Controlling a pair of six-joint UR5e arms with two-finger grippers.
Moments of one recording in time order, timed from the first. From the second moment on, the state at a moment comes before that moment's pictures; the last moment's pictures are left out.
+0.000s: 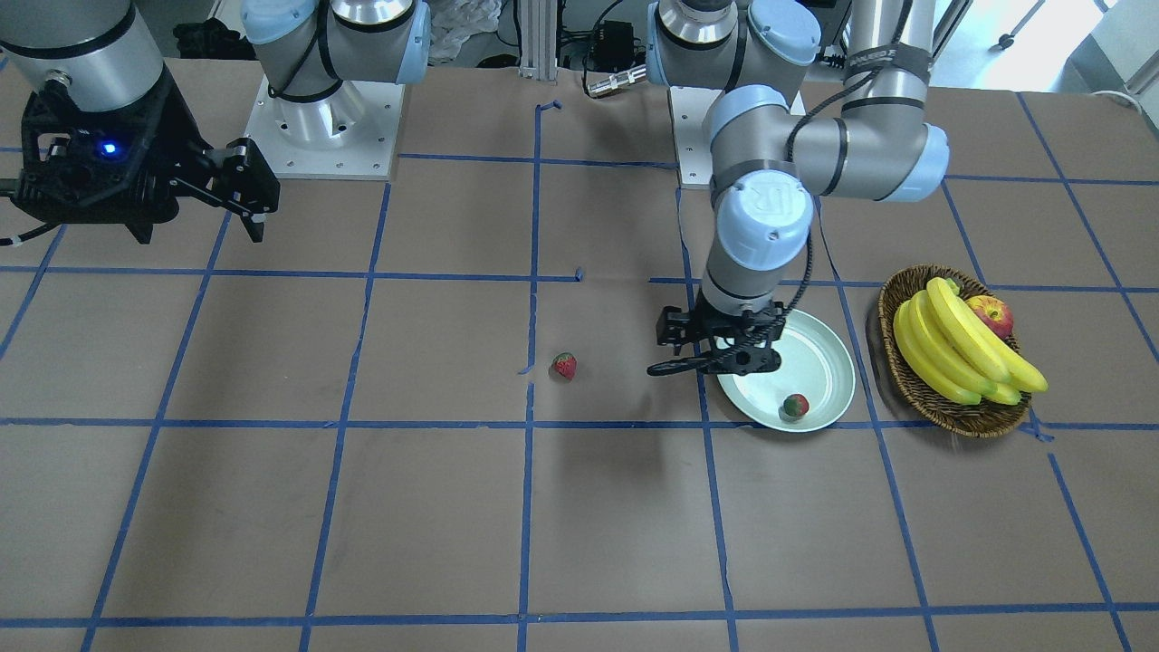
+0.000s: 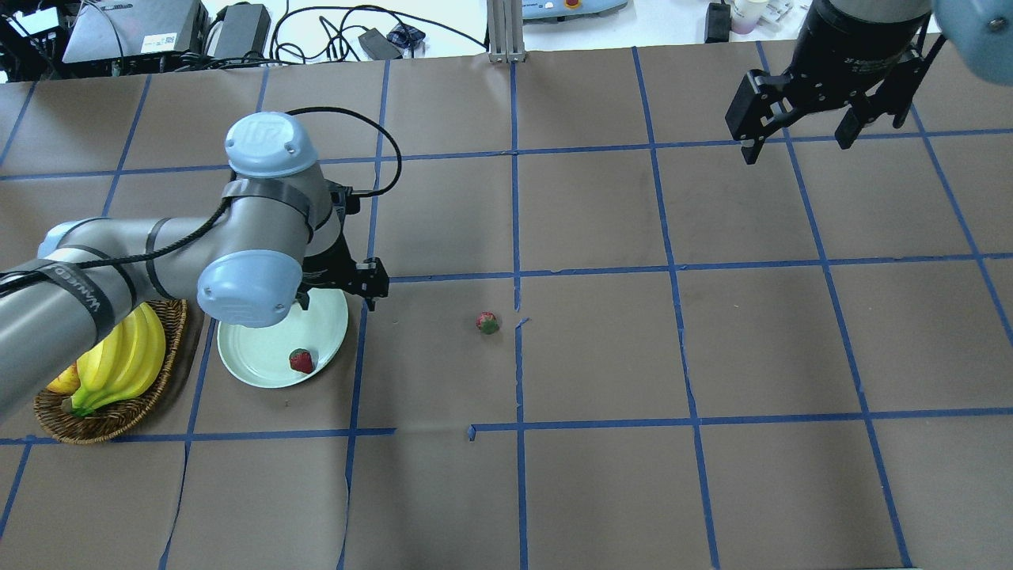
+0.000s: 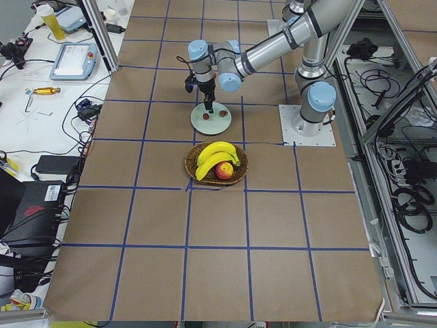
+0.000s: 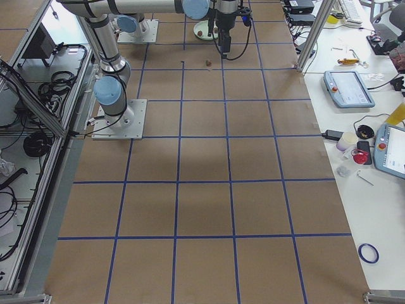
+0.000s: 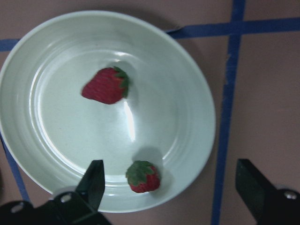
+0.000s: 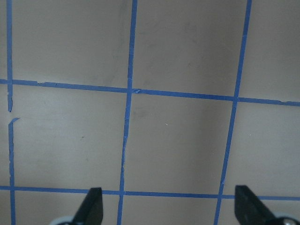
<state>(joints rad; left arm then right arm) -1.68 -1.80 -1.96 -1.02 1.65 -0.16 1.52 -1.53 1.48 -1.51 -1.64 -0.14</state>
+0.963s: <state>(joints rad) -1.93 -2.01 -1.95 -0.72 1.56 -0.52 1.52 -1.53 1.48 -1.51 -1.64 -0.14</state>
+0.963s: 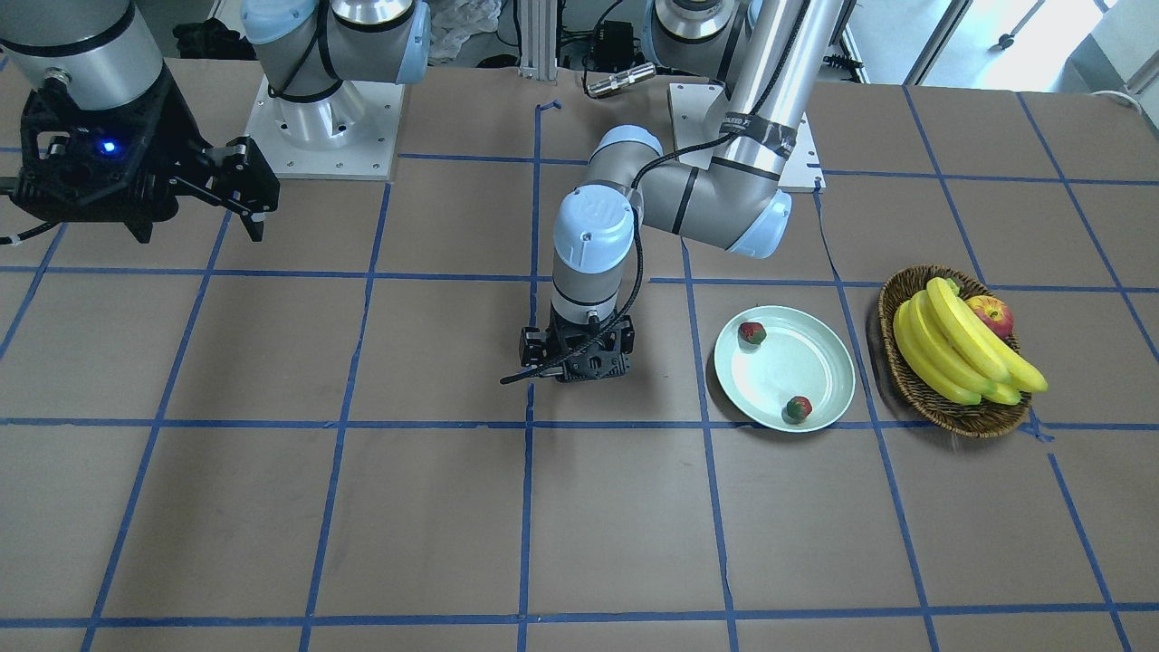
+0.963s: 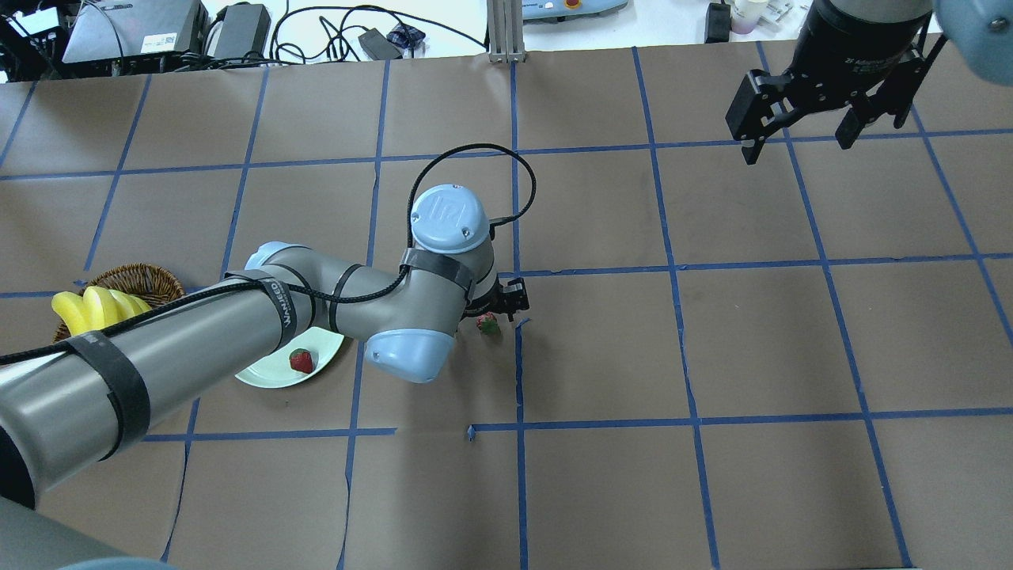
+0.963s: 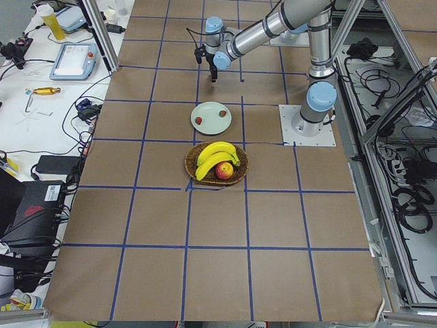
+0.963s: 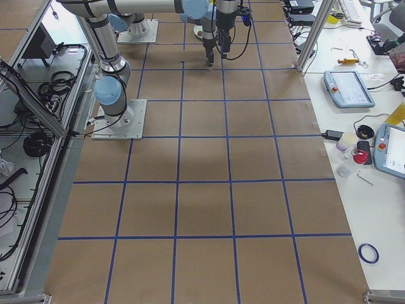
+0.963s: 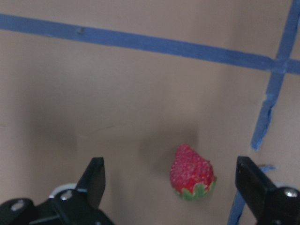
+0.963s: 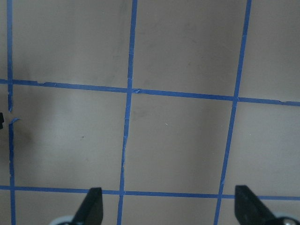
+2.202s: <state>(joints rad) -1.67 -1.87 -1.92 -1.03 1.68 -0.11 1.52 -1.53 1.48 -1.52 -1.64 -0.14</state>
